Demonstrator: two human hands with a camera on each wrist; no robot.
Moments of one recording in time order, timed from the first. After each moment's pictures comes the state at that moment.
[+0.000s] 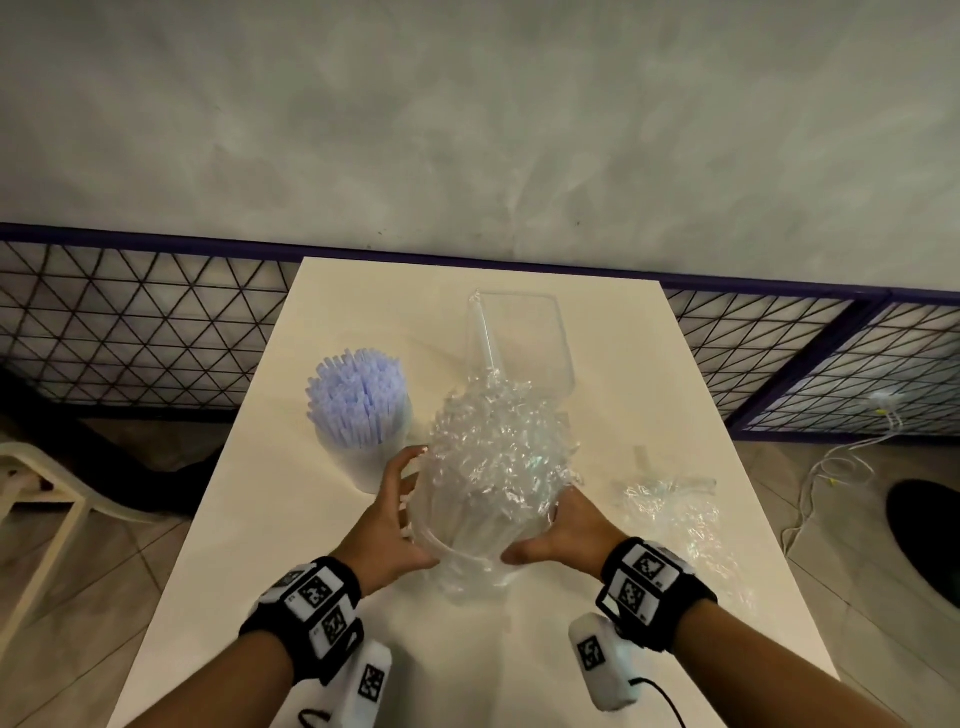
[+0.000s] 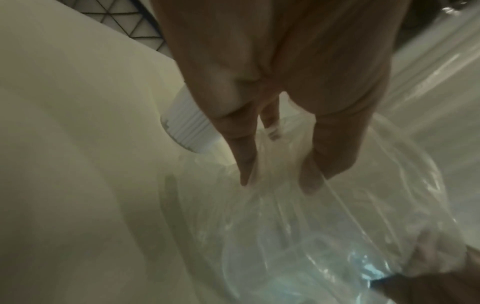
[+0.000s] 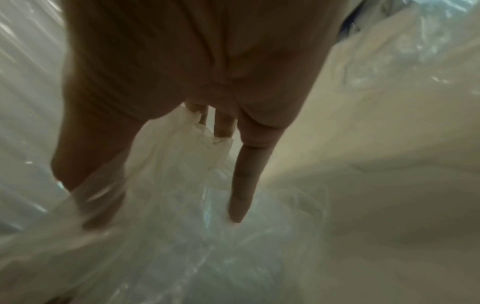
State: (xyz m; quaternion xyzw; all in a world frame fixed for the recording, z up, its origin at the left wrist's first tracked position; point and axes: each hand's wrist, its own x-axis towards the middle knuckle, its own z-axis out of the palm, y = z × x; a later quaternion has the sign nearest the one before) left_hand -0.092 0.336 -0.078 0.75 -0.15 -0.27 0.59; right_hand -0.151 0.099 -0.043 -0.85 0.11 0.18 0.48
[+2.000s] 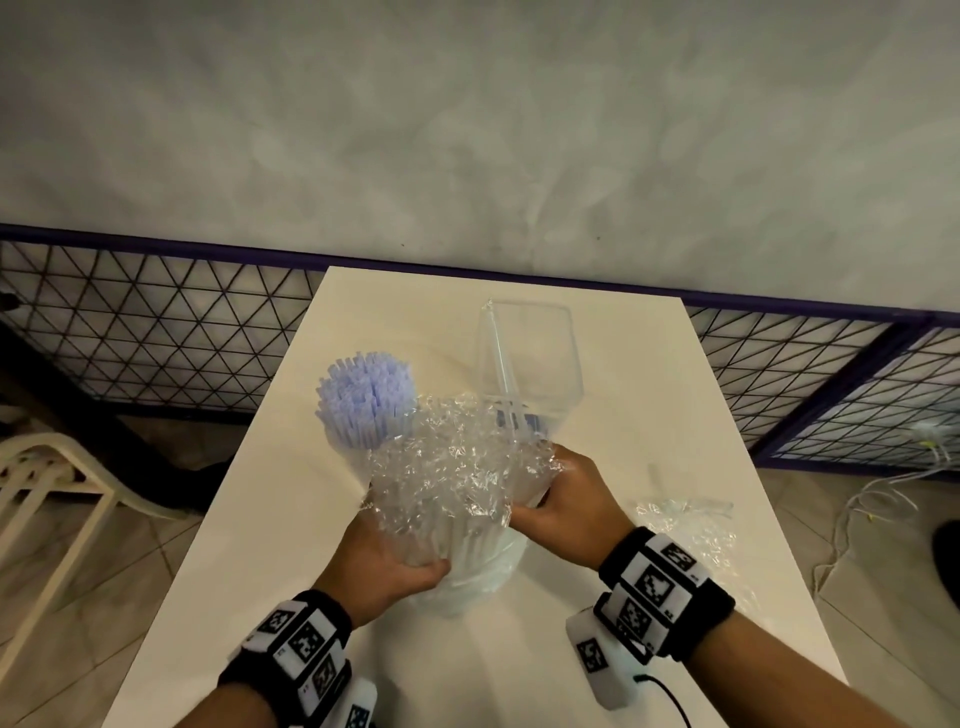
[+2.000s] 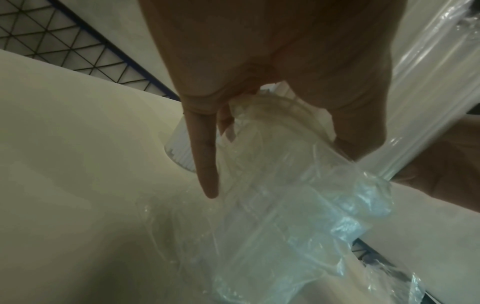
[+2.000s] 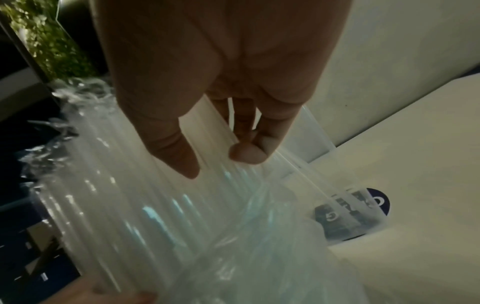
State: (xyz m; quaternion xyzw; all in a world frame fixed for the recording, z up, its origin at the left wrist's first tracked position) left_hand -0.111 0.344 -0.091 0.84 -0.15 -0.13 0.51; right_hand -0.133 0.111 -0.021 -0.89 -0.02 -0.04 0.46
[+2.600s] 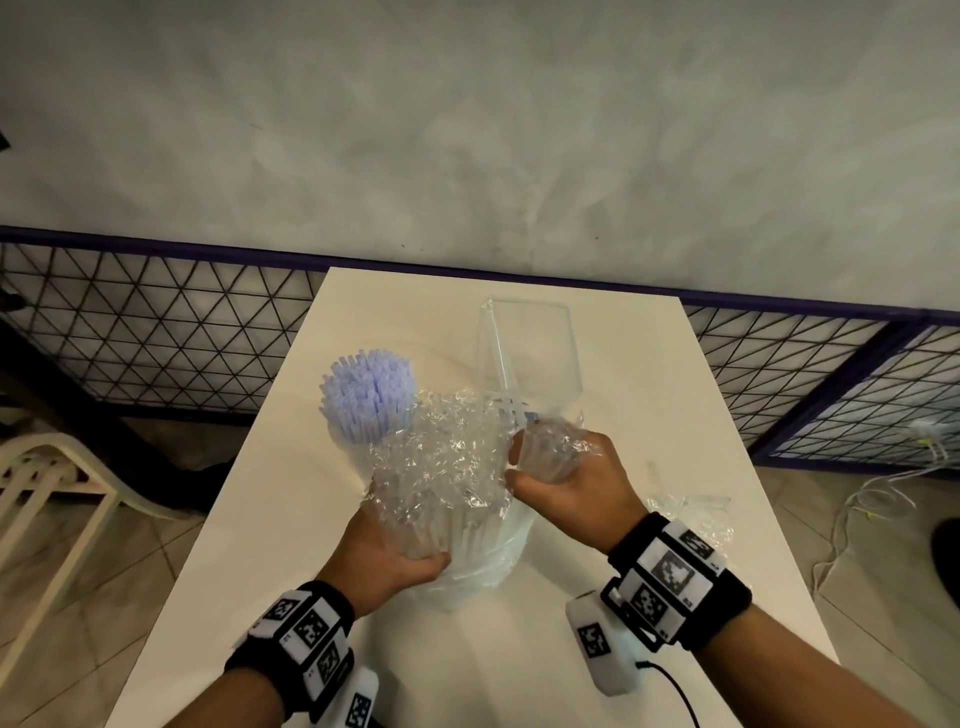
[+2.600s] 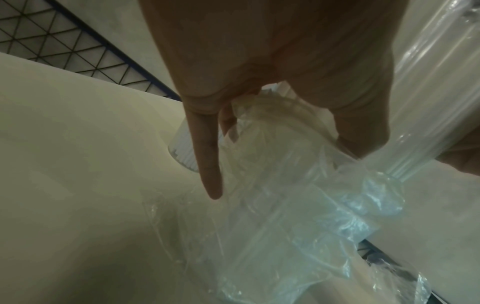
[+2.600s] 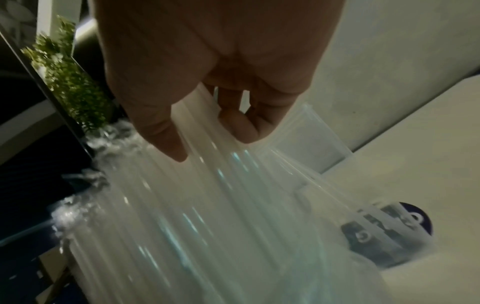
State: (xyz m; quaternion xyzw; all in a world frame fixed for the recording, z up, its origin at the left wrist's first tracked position) left_hand -0.107 0.348 -0.105 0.82 -0.14 -0.14 0.54; right_hand -0.140 0.113 0.013 -0.83 0.01 -0.07 0.55
